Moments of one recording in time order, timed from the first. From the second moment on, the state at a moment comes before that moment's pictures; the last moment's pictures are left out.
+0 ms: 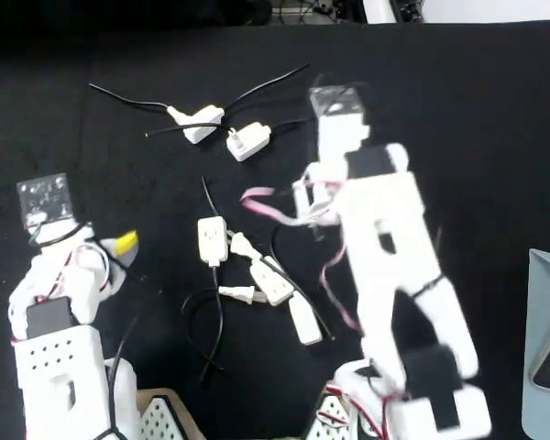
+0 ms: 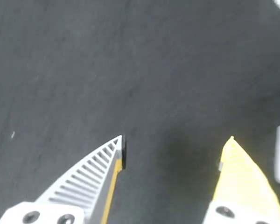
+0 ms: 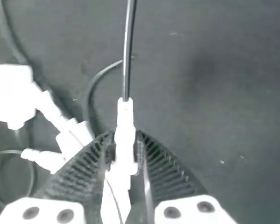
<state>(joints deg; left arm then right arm) -22.8 -67.5 73.1 50.9 -3.6 -13.0 -14.7 20.7 77.9 -6.3</state>
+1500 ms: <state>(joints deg) 5.7 -84.1 66.8 49.8 3.1 -41.8 -50.3 60.9 36.3 -4.7</state>
